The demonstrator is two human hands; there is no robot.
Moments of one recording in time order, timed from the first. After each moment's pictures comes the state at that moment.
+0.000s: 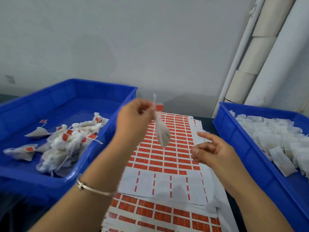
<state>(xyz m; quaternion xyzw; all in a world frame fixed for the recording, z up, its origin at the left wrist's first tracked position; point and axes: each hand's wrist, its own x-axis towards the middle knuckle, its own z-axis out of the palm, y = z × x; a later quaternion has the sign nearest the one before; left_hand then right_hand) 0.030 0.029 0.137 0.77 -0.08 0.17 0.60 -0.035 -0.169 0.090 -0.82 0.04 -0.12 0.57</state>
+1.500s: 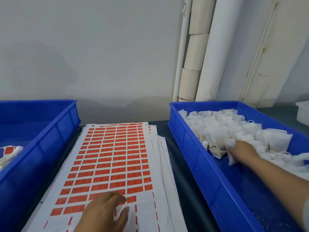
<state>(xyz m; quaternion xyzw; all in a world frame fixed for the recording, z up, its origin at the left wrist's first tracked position) 0.012 -0.042 0.017 0.95 -0.24 0.00 0.19 0.023 -0.473 0.030 -0.91 0.40 0.01 0.13</state>
